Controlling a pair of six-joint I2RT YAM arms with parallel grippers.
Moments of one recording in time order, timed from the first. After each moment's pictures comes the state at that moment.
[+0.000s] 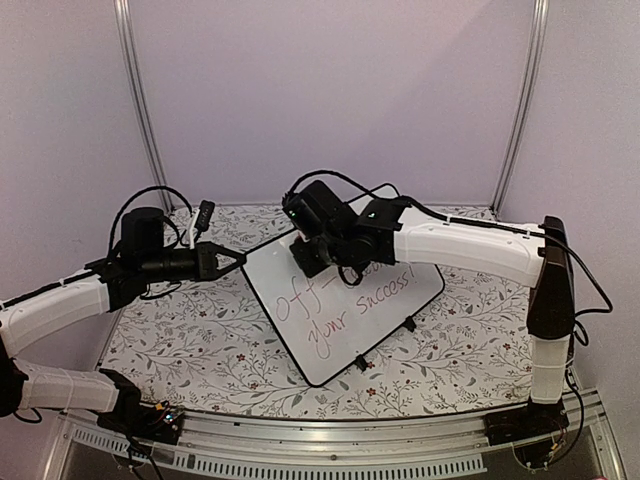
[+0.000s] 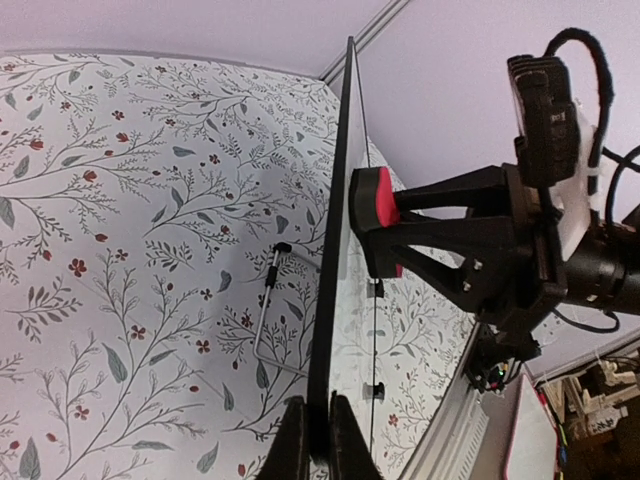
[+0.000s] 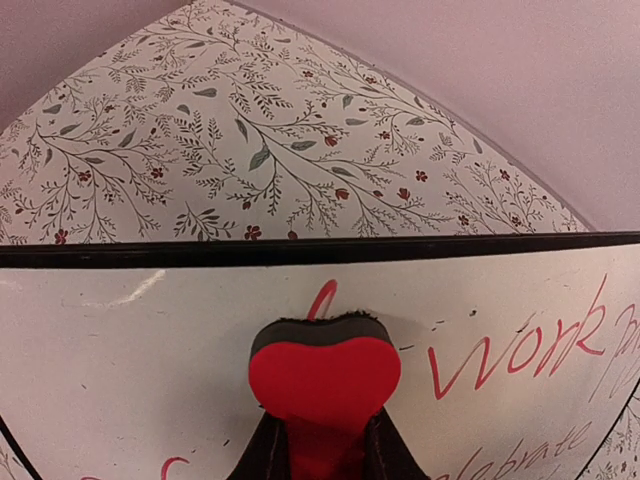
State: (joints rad) left arm -0.43 1.08 0.65 0.04 0.59 -0.49; right arm 1.10 2.02 1.85 -0.63 0.51 0.22
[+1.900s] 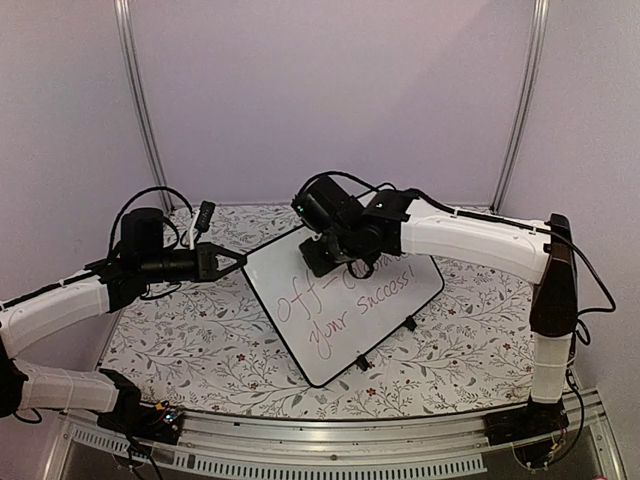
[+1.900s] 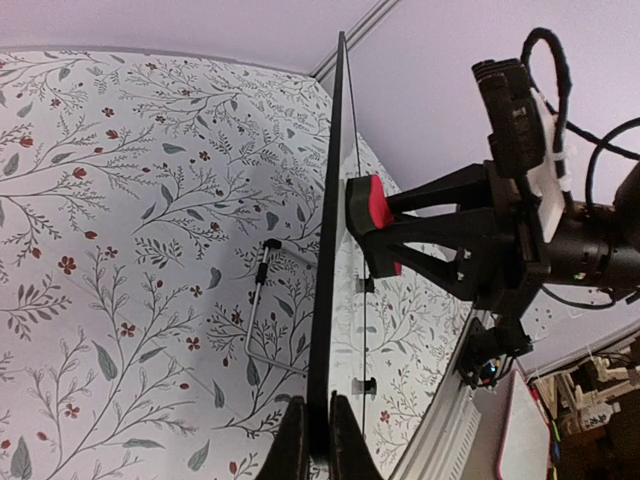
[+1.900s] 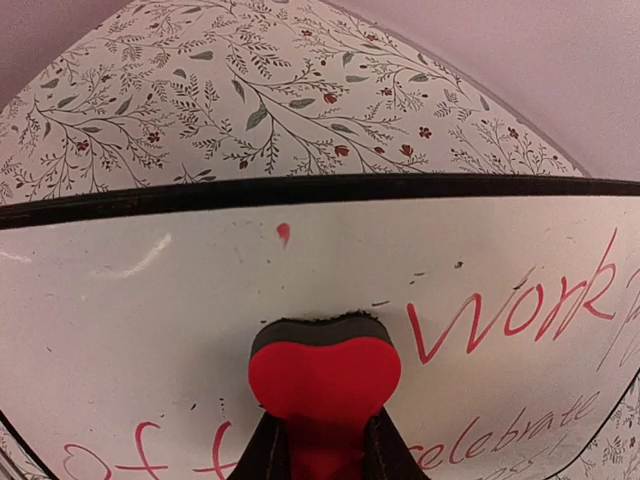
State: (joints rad) left arm -0.43 1.08 0.65 0.05 0.61 -0.50; right arm 1.07 1.99 1.85 -0.74 0.43 0.27
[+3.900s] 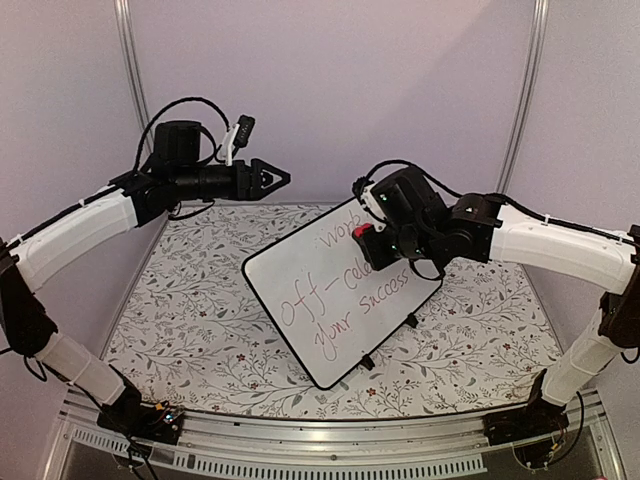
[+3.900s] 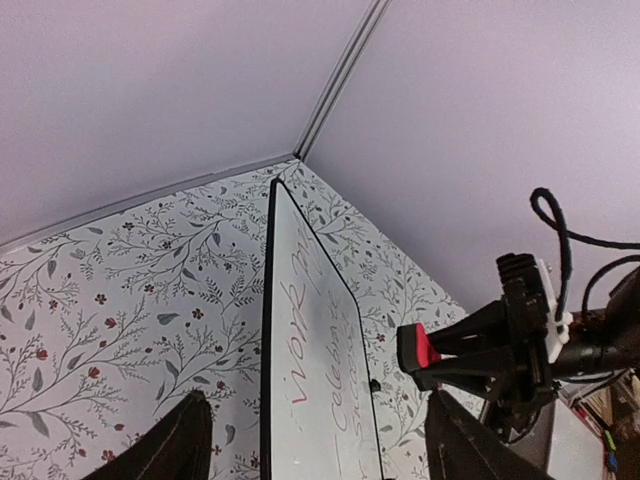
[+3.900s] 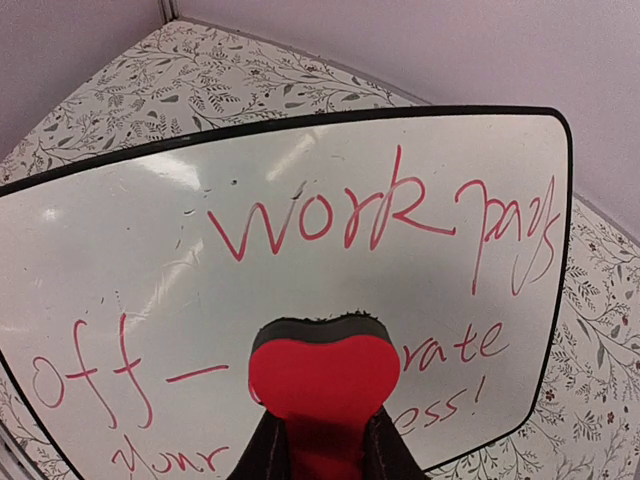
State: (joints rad) left arm -0.52 1.41 1.30 -0.18 0.48 -0.33; right arm 0.99 1.58 1.45 -0.58 0.43 0.23
